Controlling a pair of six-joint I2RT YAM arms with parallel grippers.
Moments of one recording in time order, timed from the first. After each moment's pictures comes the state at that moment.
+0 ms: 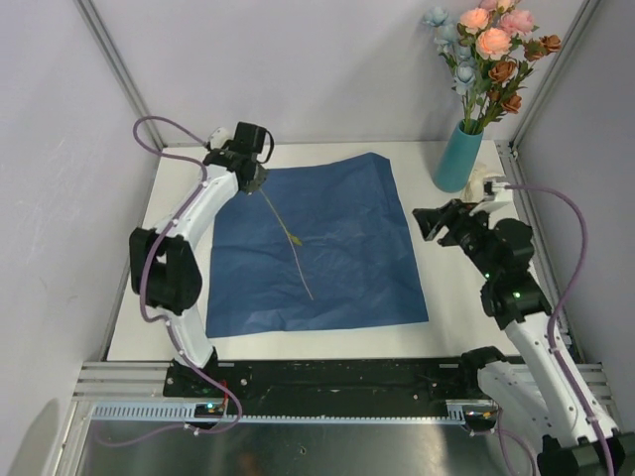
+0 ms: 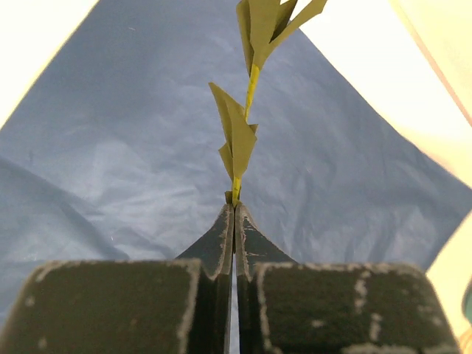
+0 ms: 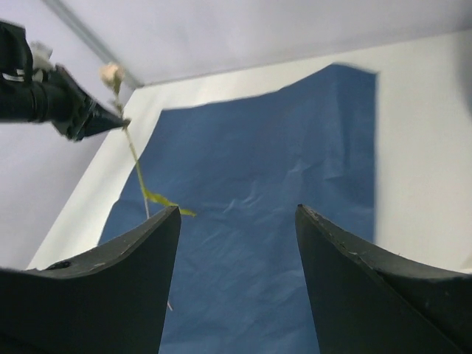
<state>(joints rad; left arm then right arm) -0.29 1.86 1.68 -0.76 -0.42 -1.01 0.22 0.71 0.73 -0.07 -0.18 0.44</state>
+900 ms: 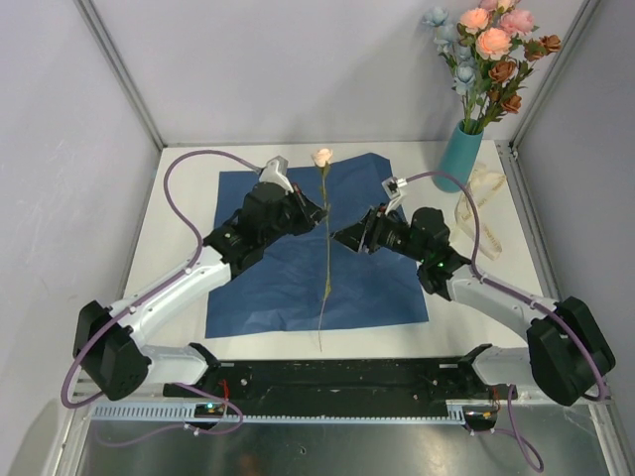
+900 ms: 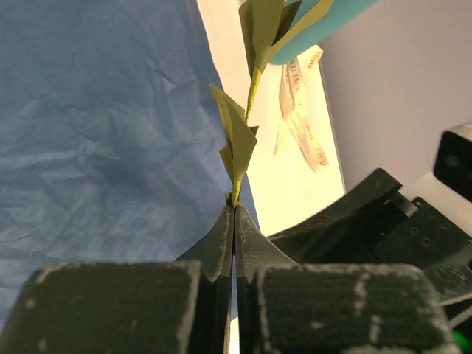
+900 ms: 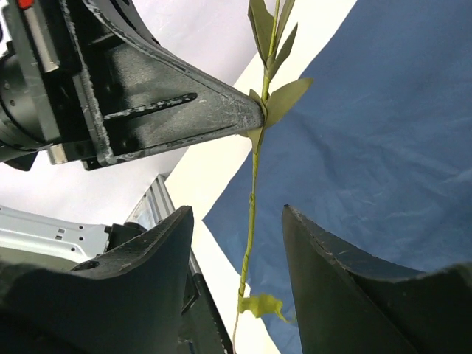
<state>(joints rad) -0.69 1.29 1.07 -0.18 -0.08 -0.83 0.59 1.26 0.69 0.54 -0.47 0.73</state>
